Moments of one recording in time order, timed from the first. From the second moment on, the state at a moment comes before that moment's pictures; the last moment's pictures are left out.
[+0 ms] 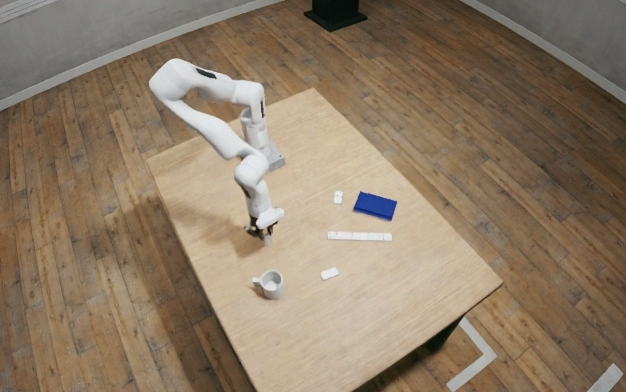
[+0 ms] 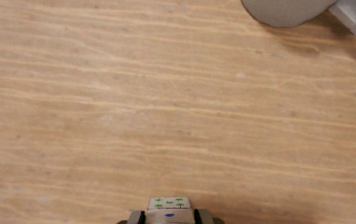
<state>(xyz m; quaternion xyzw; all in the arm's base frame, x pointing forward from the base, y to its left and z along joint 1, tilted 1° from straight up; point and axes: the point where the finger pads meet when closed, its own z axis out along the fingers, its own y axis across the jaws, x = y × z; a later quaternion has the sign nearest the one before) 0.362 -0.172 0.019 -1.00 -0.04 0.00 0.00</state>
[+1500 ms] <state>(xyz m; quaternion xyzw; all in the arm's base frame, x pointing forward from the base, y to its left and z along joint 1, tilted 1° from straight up) 0.359 -0.172 0.019 -1.00 -0.04 -0.04 0.00</state>
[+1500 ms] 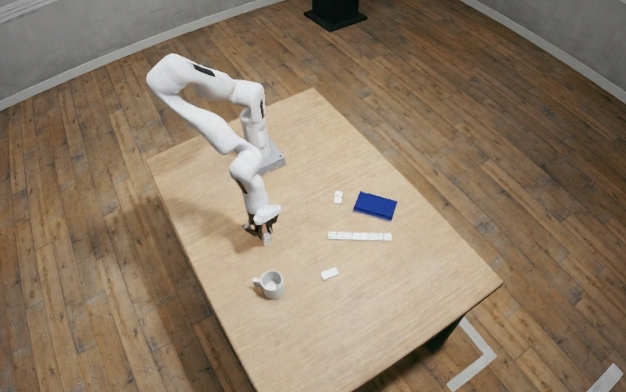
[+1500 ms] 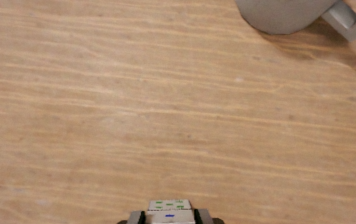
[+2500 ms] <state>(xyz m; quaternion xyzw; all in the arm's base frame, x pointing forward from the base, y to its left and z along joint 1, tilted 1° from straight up) 0.355 -0.172 0.019 -1.00 -0.04 -0.08 0.01</state>
